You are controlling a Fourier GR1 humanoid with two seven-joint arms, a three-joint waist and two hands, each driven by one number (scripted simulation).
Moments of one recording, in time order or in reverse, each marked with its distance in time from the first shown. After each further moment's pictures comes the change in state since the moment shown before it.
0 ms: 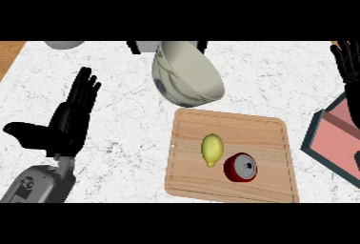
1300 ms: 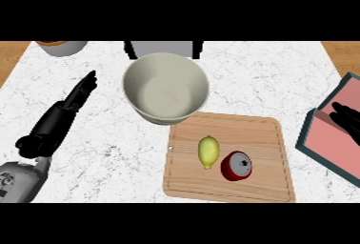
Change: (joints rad) left arm -0.016 0.188 -0.028 0.073 -0.172 -0.296 -0.114; right arm 0.472 -0.415 0.042 -0.653 0.500 0.171 0.286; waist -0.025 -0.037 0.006
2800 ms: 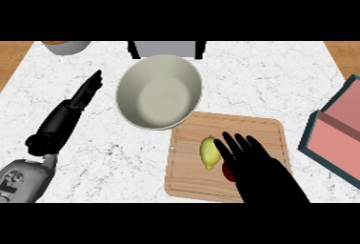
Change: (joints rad) left arm -0.008 -0.075 0.048 0.024 -0.077 -0.060 -0.002; right arm -0.578 0.402 0.751 0.113 0.263 0.352 0.880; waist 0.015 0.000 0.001
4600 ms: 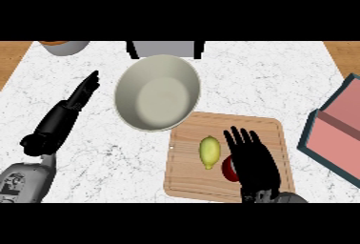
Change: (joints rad) left arm 0.034 -0.132 0.166 -0.019 -0.137 -0.149 0.024; right arm 0.205 0.234 -0.157 0.409 0.437 0.082 -0.290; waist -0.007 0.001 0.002
